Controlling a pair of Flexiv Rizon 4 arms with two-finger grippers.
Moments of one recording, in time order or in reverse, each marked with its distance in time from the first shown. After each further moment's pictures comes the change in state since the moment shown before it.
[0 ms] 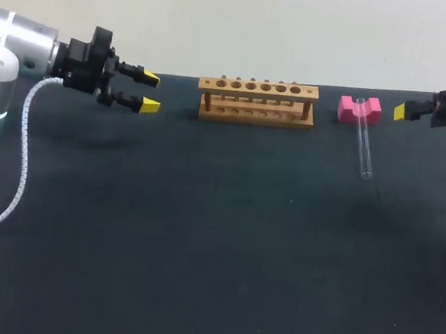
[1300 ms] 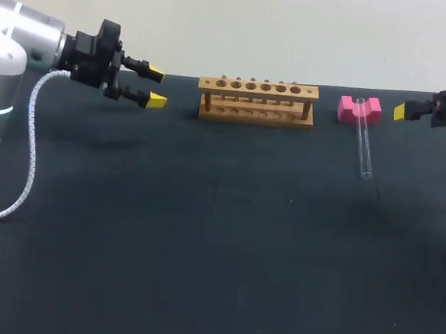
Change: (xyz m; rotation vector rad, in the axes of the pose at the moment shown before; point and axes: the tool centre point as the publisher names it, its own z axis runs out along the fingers) left arm -0.014 -0.002 0.004 -0.026 0.032 -0.013; right arm 0.000 0.000 0.000 0.000 0.000 0.000
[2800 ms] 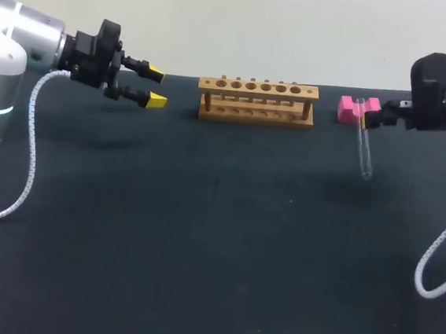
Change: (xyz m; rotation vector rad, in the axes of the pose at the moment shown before) left arm 0.000 0.000 0.000 0.000 0.000 0.000; right arm 0.001 -0.020 0.079 0.223 0.052 -0.066
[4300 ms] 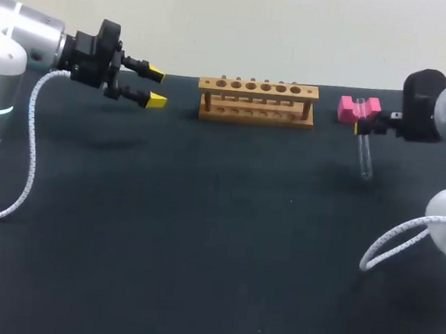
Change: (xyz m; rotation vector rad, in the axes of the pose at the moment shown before) left arm 0.000 0.000 0.000 0.000 0.000 0.000; right arm 0.004 -0.008 0.038 -0.010 -0.069 0.032
